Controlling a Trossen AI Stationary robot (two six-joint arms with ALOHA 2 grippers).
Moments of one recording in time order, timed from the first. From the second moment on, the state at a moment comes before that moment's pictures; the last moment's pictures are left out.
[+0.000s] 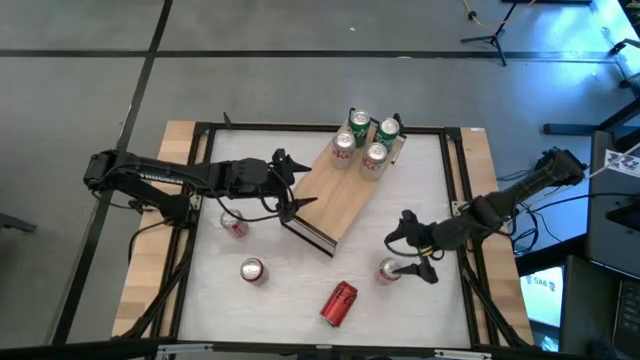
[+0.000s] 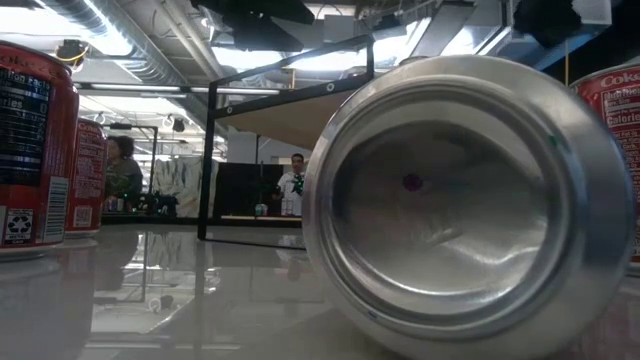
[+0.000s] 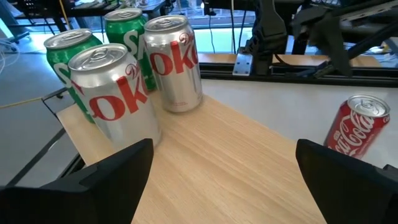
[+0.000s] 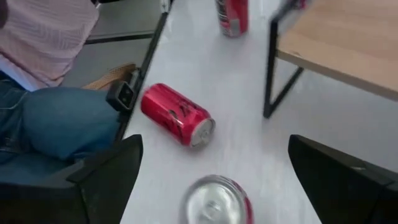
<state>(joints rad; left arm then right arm) -0.01 1.26 0.95 -0.04 -0.27 -0.02 0.55 1.00 0.80 -0.40 0.14 0.41</state>
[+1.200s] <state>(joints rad) -0.01 1.26 0.95 -0.04 -0.27 -0.02 0.59 1.32 0.98 -0.71 0.09 0.28</state>
